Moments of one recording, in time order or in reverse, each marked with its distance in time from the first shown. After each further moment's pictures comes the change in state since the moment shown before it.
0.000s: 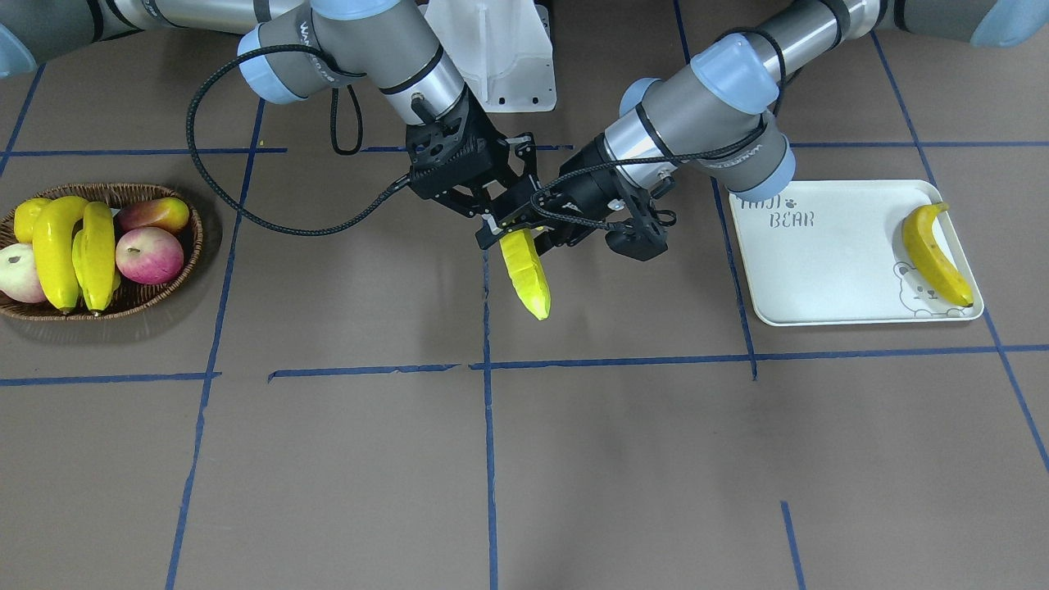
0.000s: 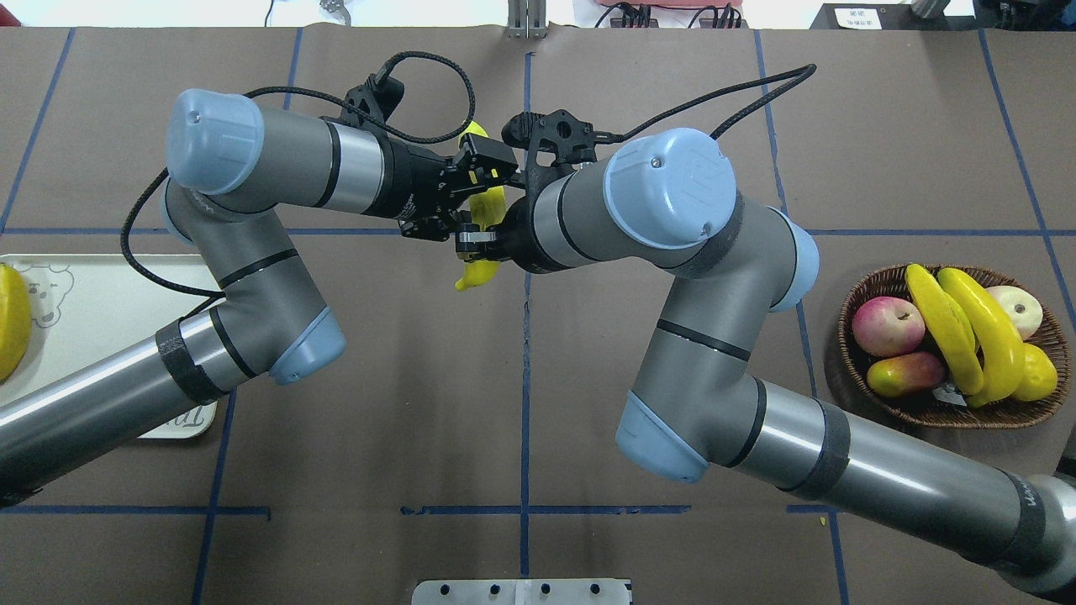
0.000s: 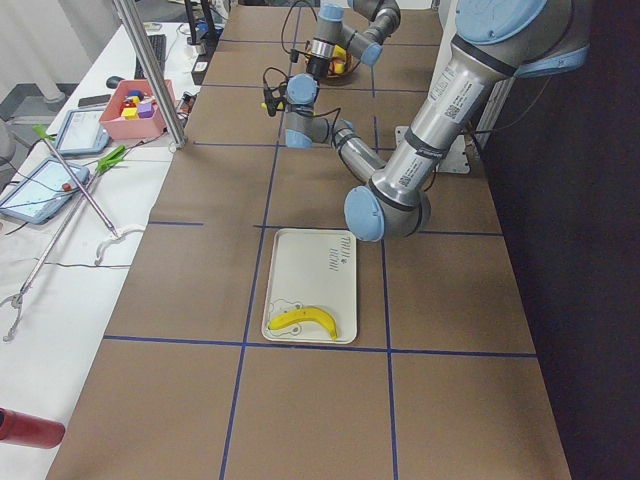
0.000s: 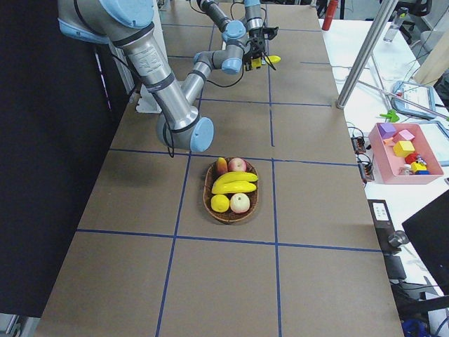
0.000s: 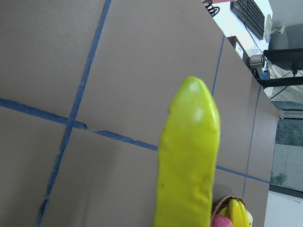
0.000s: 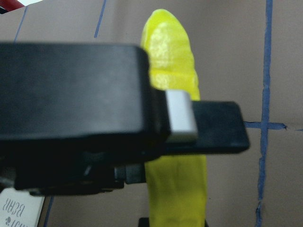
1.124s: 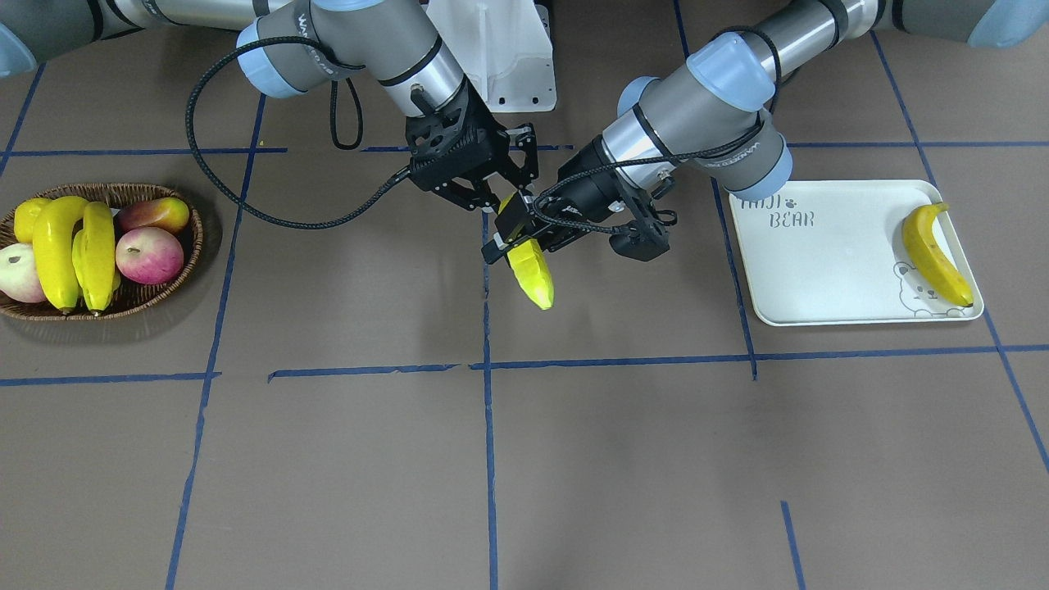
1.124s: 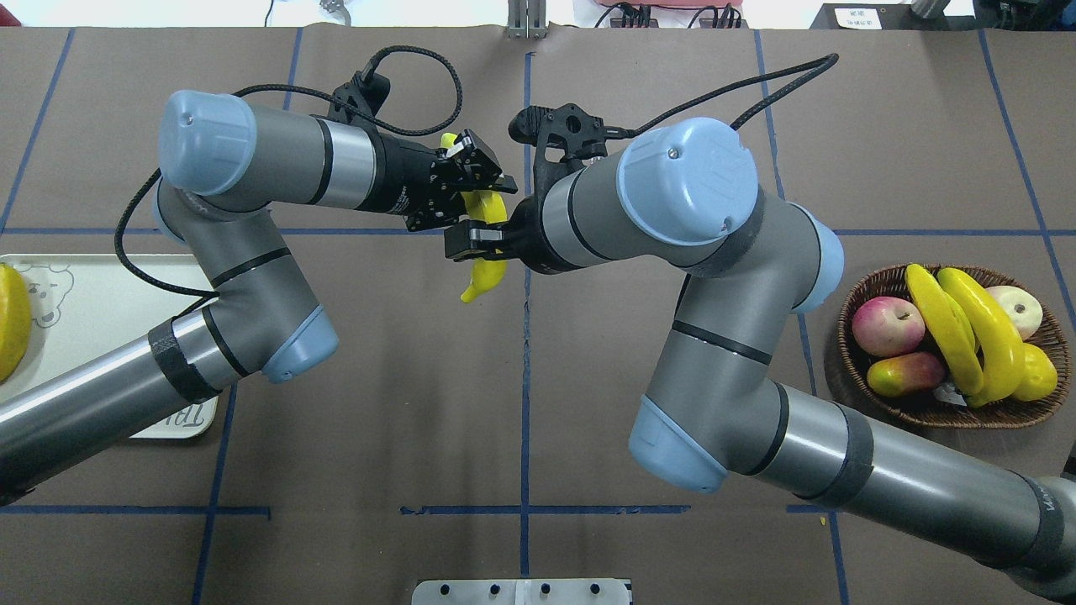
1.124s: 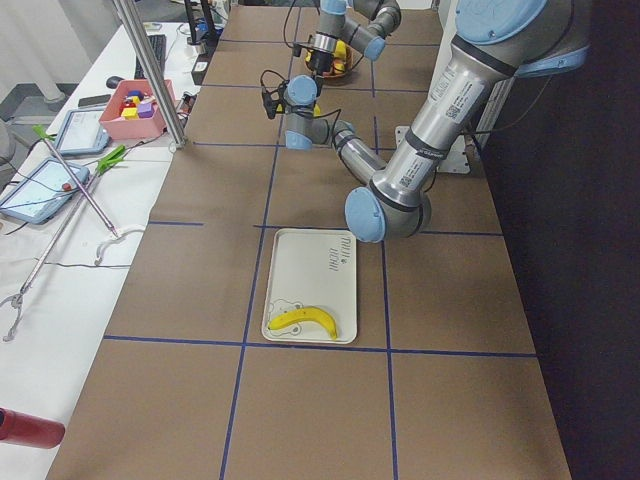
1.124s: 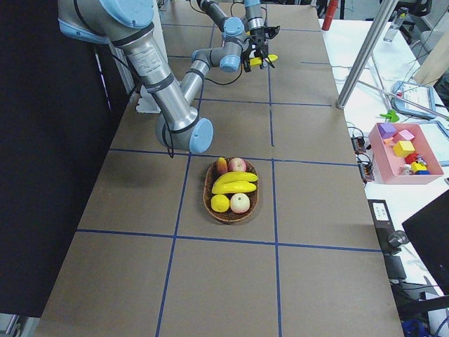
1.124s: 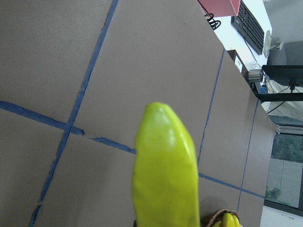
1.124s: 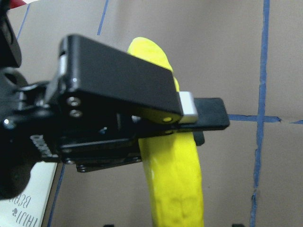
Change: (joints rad) left arm -0.009 0.020 -0.002 0.001 0.032 -0.043; right arm 0.012 -0.012 0.083 -0.097 0.018 -0.005
